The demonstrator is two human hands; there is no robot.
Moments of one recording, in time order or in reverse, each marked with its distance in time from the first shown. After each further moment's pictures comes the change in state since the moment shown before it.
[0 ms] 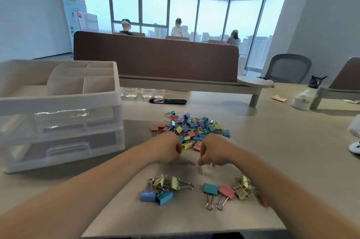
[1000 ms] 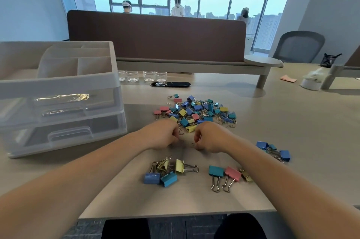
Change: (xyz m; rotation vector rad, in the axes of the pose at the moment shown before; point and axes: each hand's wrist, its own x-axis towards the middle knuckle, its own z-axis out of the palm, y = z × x) left_hand 0.007 -0.024 0.017 0.067 0.041 0.023; right_hand 0.026 -0.003 0.032 0.022 0.086 -0.024
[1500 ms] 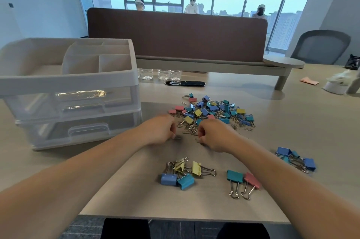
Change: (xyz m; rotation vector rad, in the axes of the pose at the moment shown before) left_hand -0.010 -0.045 -0.011 -0.079 0.023 -0.140; right_hand 0.022 -0.027 0.004 -0.016 0.086 -0.130
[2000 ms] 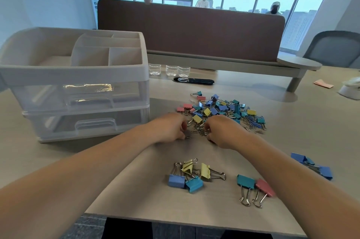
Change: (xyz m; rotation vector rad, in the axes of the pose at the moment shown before) left_hand 0.020 -0.007 0.010 0.011 -0.030 0.021; right_hand 0.022 0.000 -0.001 -0.222 -0.069 0.010
